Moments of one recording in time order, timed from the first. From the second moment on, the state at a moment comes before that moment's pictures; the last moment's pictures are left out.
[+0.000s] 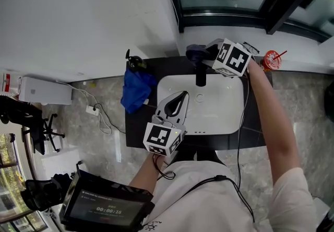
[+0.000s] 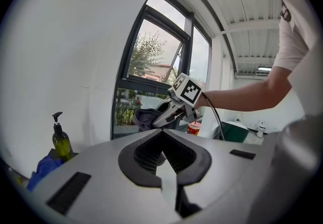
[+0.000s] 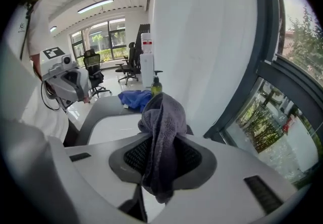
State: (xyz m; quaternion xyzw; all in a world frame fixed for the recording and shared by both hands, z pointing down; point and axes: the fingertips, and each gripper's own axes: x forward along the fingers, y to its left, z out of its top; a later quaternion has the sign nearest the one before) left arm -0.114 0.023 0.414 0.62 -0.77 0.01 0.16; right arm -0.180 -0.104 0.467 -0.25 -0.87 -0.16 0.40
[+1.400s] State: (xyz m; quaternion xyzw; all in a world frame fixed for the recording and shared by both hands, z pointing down) left arm -0.123 0.023 0.413 0.62 -0.77 0.01 0.16; right arm -0.209 -0.139 0.457 -0.17 -0.90 -0.14 0.37
